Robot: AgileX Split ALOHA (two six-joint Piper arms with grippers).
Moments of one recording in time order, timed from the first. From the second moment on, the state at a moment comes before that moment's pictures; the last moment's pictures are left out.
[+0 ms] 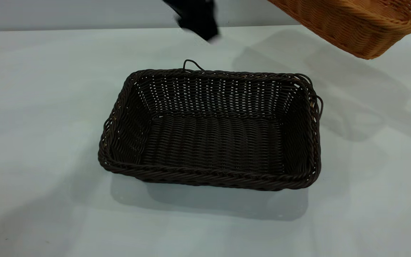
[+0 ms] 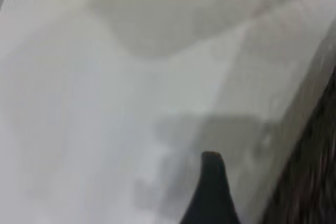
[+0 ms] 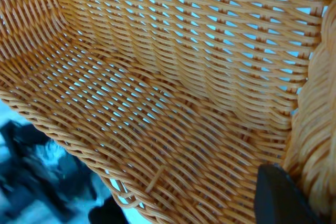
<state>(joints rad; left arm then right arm) -0.45 2.25 -1.73 -0.42 0.56 1.01 -0.41 2.05 -1.19 1.15 1.10 -0.57</state>
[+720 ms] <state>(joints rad) -0.11 2.15 -1.73 -0.43 0.75 0.87 0.04 1.81 -1.19 0.74 1.18 -0.30</state>
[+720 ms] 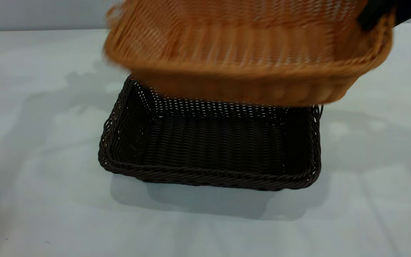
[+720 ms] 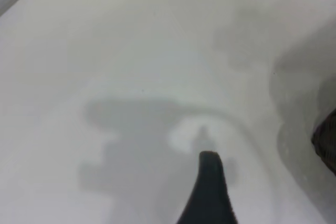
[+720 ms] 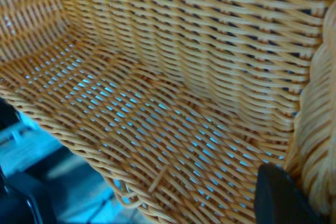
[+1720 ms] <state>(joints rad) -0.11 2.15 -1.73 -0.43 0.75 0.87 0.19 2.01 -1.09 0.83 0.96 -0.33</state>
